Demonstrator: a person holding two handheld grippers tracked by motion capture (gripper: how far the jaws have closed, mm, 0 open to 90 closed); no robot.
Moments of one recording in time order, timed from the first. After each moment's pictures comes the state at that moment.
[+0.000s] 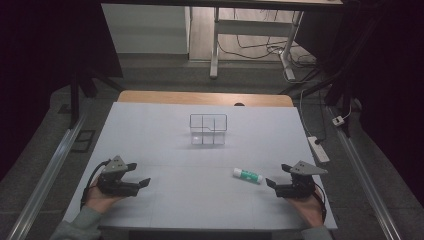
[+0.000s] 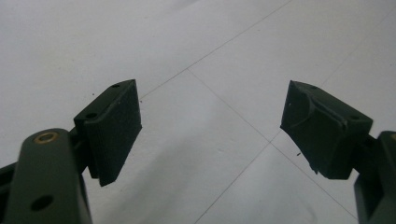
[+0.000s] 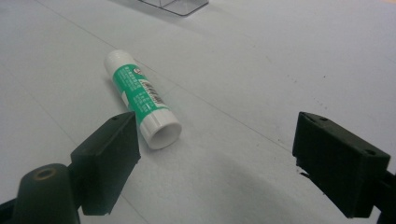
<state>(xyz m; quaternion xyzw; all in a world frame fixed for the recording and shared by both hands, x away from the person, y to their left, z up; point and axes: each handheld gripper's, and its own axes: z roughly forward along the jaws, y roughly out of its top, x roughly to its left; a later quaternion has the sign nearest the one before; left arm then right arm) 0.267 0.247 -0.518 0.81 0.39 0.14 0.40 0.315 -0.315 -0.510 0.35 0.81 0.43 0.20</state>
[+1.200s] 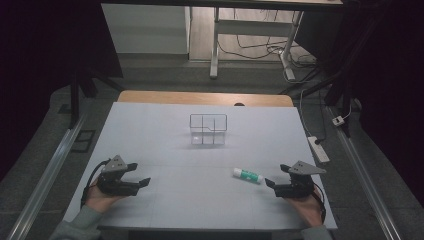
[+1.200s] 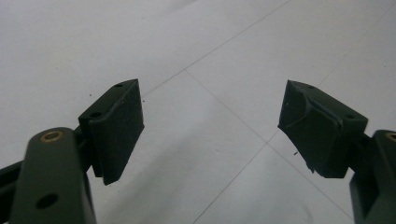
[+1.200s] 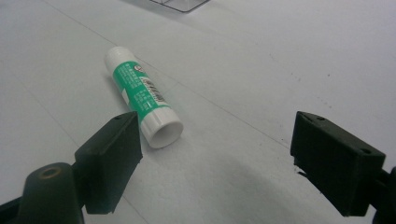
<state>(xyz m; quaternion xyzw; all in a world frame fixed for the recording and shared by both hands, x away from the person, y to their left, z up) 0.269 0.247 -0.515 0.81 0.39 0.13 0.41 0.316 -0.313 -0.512 0.35 0.81 0.43 0.19</state>
